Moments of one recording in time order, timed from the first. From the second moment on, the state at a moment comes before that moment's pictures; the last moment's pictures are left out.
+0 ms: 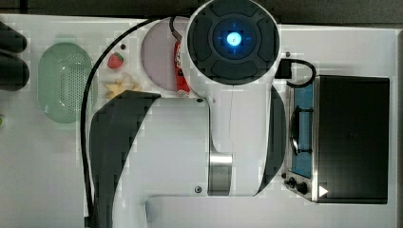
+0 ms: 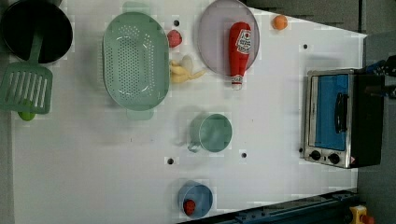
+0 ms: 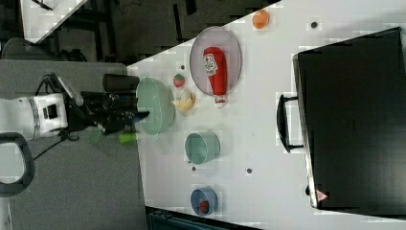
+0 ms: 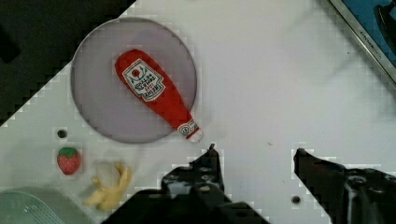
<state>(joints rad) -0.03 -0.01 0.02 -1.74 -0.01 0.19 -0.05</state>
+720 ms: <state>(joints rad) -0.10 -0.08 0.07 -1.84 0.01 0.18 -0.03</state>
